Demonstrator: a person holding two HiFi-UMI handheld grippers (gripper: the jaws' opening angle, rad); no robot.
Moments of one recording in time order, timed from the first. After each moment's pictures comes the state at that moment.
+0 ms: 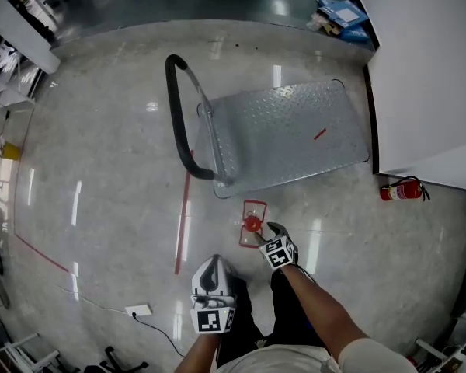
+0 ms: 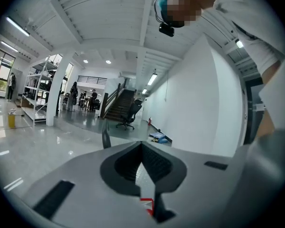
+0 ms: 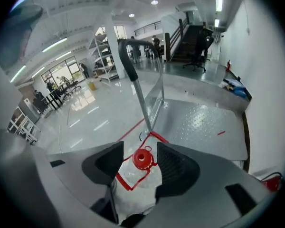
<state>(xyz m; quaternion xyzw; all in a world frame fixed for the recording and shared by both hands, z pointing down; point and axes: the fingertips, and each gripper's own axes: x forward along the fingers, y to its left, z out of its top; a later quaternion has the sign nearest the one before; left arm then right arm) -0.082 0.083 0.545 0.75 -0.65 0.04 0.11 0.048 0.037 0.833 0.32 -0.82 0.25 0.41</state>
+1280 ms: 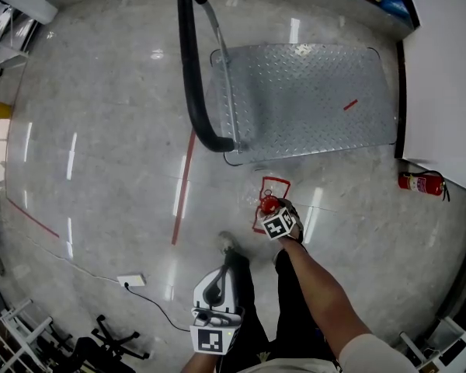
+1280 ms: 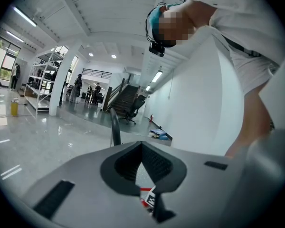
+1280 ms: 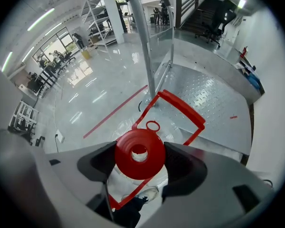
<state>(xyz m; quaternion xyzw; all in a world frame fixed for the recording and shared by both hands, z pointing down) -0.107 0.107 0.616 0.75 -0.64 0.04 0.17 0.021 0.042 1.009 0.26 -0.74 0.27 0.56</state>
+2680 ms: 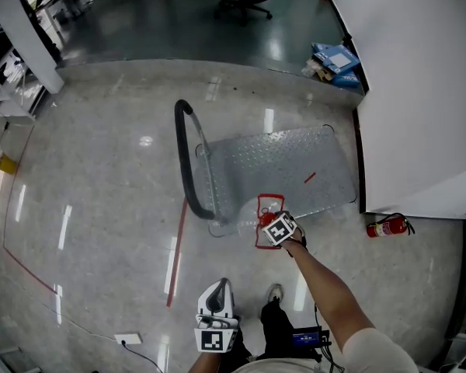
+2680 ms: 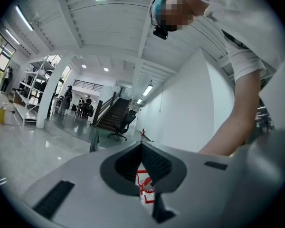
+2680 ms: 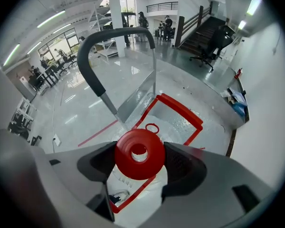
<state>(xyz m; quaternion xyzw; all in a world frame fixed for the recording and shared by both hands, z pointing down) -0.074 0.050 0.495 0.77 -0.63 -0.02 0.09 0.069 -0.147 0.782 0.28 -0.77 0.20 0.54</state>
